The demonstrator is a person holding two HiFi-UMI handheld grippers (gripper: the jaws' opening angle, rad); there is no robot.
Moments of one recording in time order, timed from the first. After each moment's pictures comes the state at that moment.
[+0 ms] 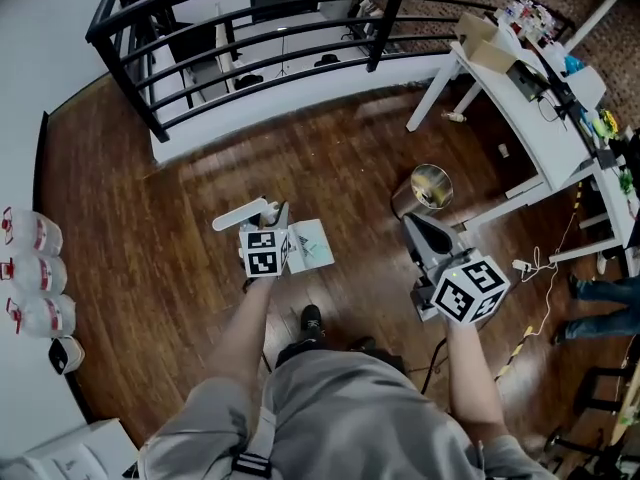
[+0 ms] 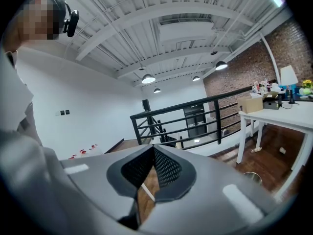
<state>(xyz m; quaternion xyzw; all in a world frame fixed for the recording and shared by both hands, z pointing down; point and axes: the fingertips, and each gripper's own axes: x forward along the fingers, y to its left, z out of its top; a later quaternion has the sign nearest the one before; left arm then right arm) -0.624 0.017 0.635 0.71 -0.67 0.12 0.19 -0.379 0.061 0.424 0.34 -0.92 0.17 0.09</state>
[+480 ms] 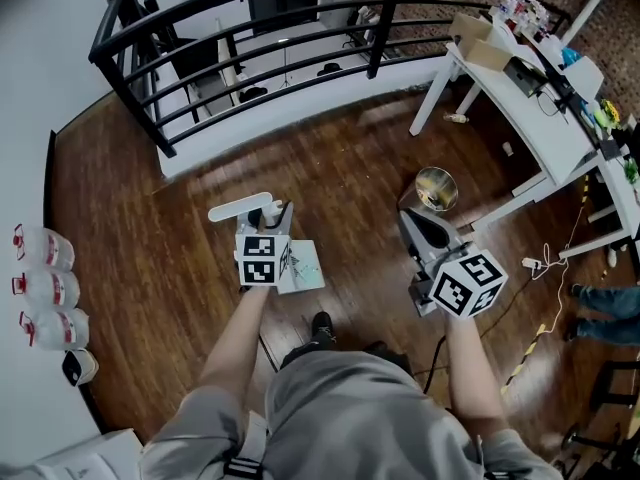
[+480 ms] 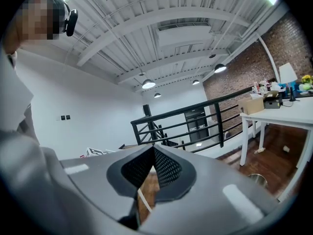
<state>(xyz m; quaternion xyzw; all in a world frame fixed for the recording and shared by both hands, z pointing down) -0.608 0.020 0.550 0.75 -0.63 0.14 0.12 -0.380 0.056 0.409 0.34 -0.92 0.17 0.05</state>
